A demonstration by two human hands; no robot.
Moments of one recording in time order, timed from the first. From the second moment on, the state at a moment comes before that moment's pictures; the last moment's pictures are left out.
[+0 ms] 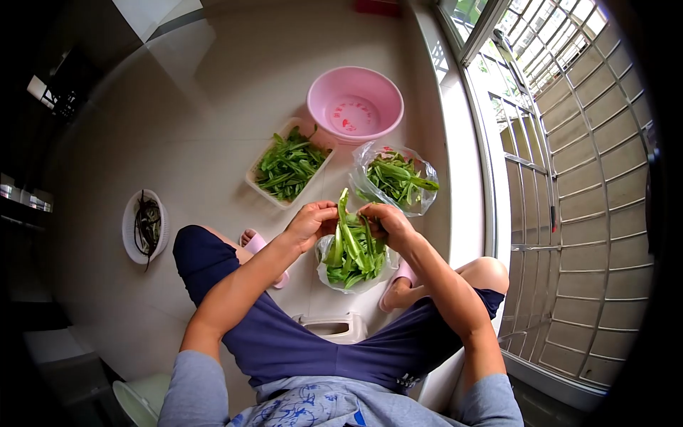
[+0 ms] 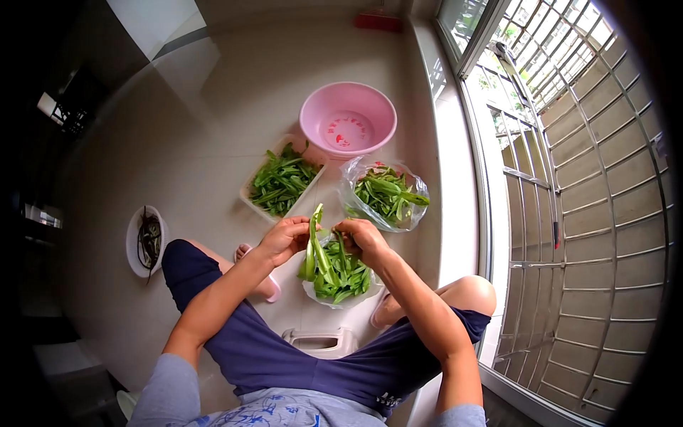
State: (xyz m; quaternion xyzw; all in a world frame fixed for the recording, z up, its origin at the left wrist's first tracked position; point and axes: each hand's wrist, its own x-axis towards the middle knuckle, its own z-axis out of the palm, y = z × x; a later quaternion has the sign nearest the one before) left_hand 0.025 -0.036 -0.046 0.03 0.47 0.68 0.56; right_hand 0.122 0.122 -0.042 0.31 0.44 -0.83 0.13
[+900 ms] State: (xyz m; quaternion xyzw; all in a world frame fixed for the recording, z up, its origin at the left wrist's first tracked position) left_hand 0.023 -0.029 -0.041 0.02 0.47 0.72 0.51; right_hand 0.129 0.094 -0.030 0.20 0.39 -0.88 0.21
